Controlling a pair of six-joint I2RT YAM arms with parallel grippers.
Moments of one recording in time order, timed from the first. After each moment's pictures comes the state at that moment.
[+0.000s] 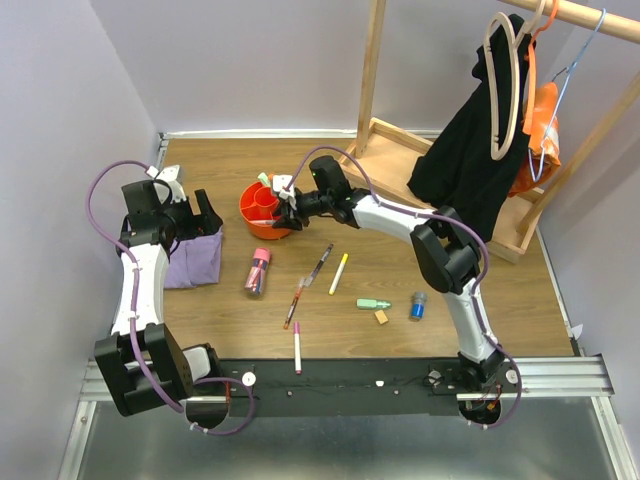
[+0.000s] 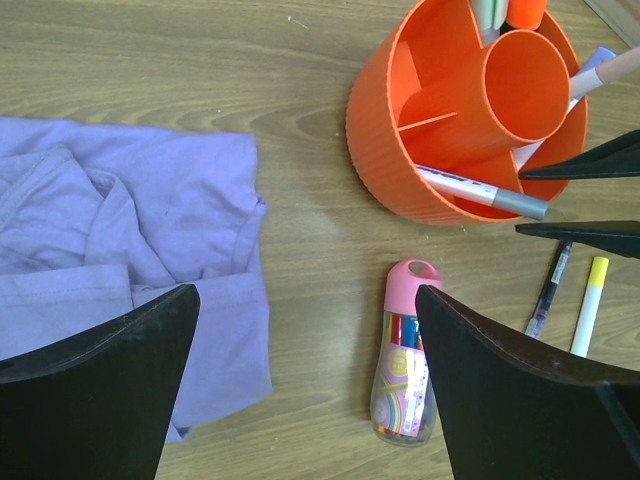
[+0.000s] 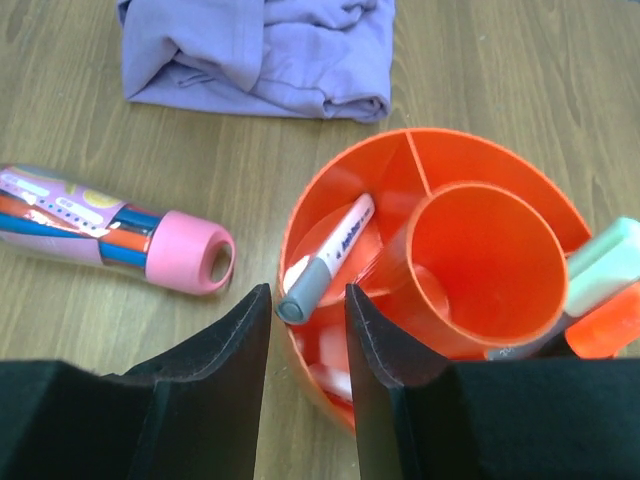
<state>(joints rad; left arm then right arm) 0.28 1.20 0.92 -0.43 0.46 -0.04 0.72 2.21 1.67 0.06 -0.81 -0.58</state>
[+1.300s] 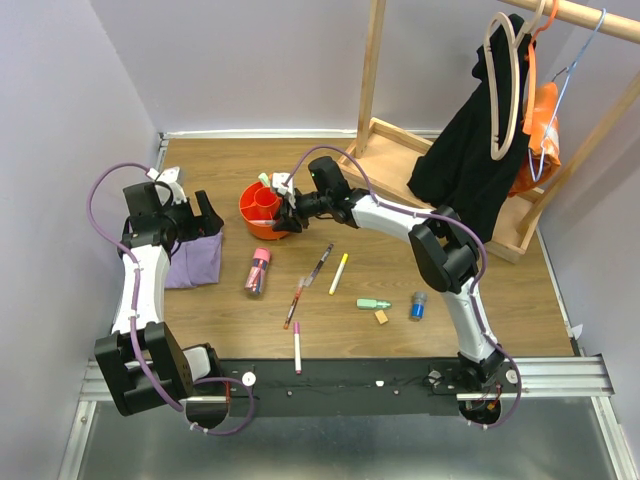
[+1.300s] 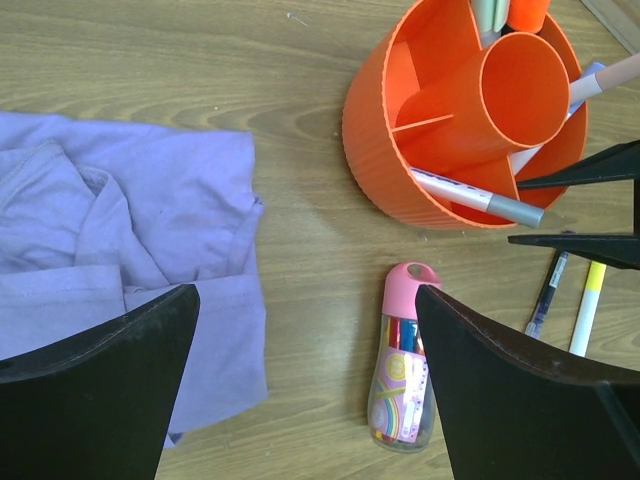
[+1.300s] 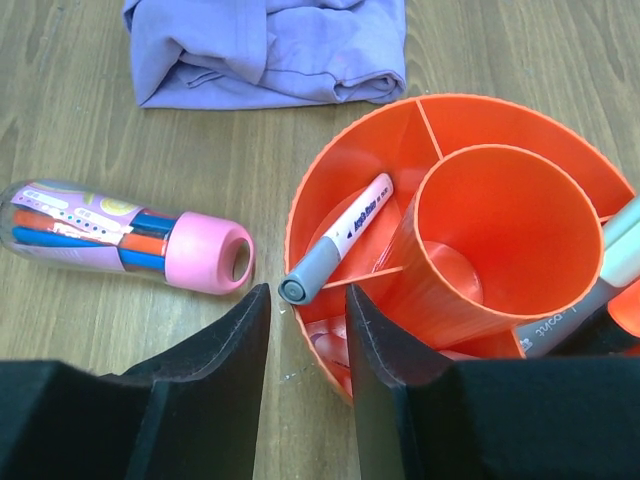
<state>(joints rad) 0.28 1.20 0.89 -0.40 0.46 -0.06 0.72 2.23 1.68 0.04 -0.80 -0.47</state>
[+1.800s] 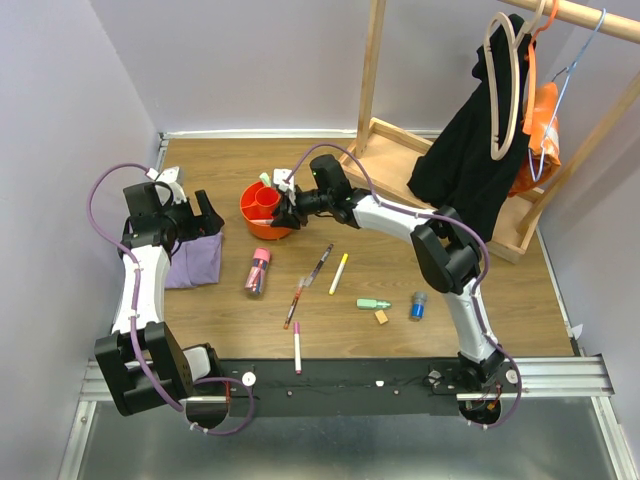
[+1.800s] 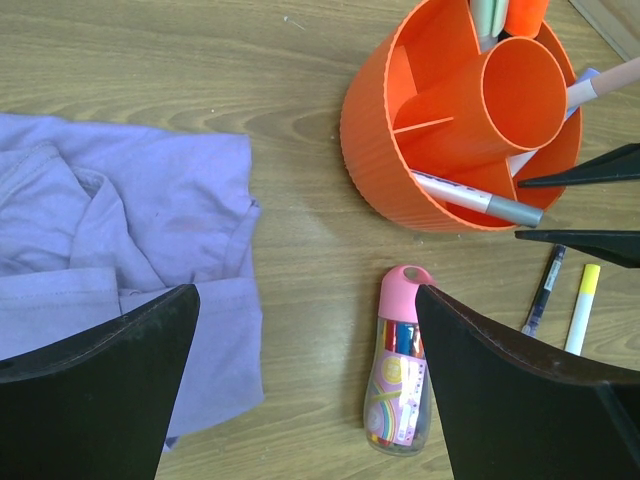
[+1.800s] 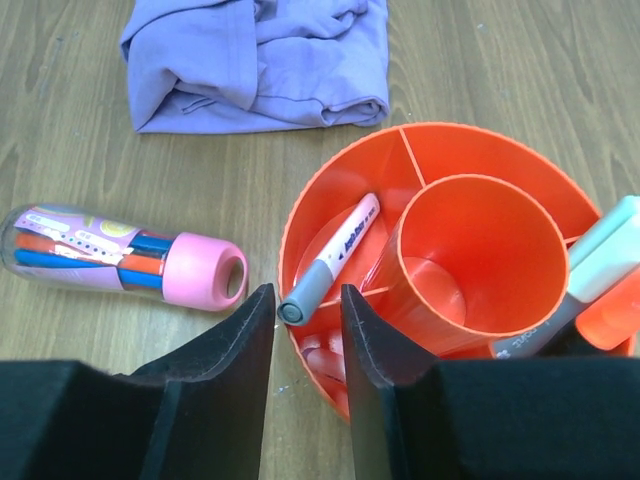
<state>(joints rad) 0.28 1.20 0.89 -0.38 0.47 -0.07 0.72 2.21 1.66 0.10 -0.79 -0.43</state>
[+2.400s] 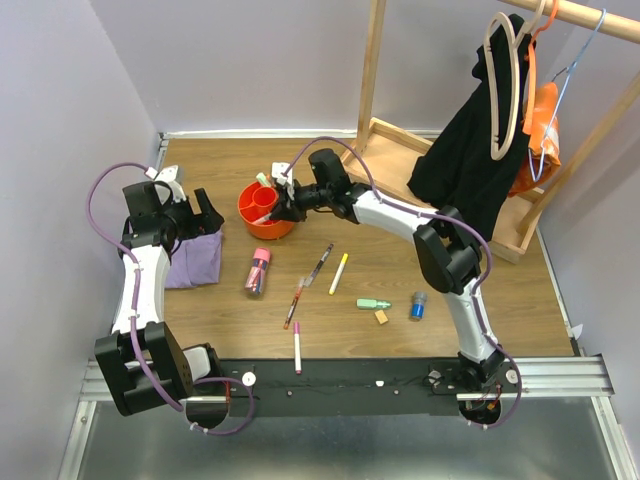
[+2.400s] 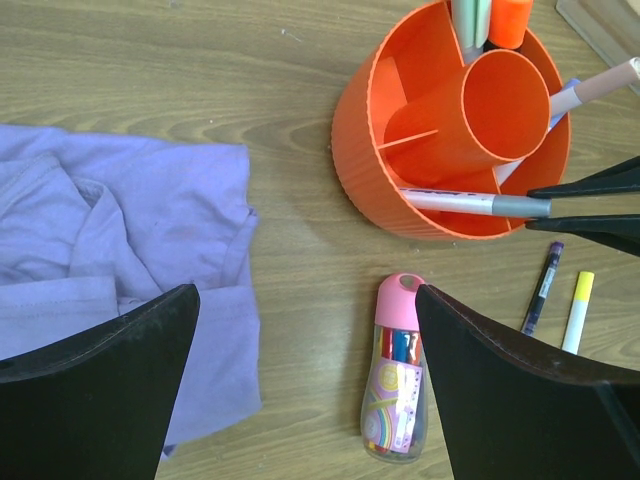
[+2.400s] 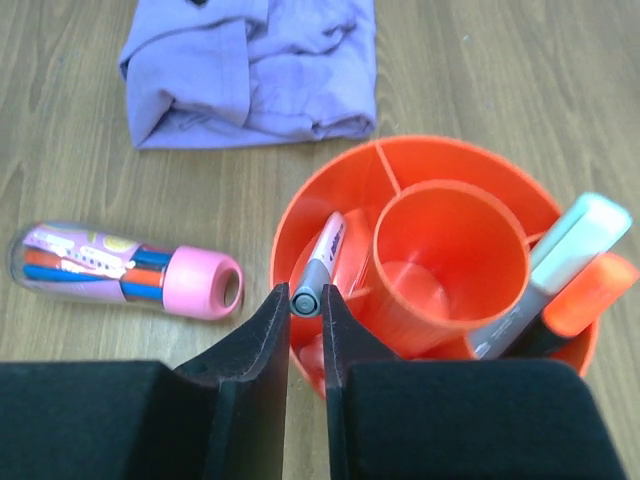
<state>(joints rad) 0.28 1.20 0.89 -0.37 0.47 -0.08 0.72 2.21 1.72 0.04 -0.78 -0.42</state>
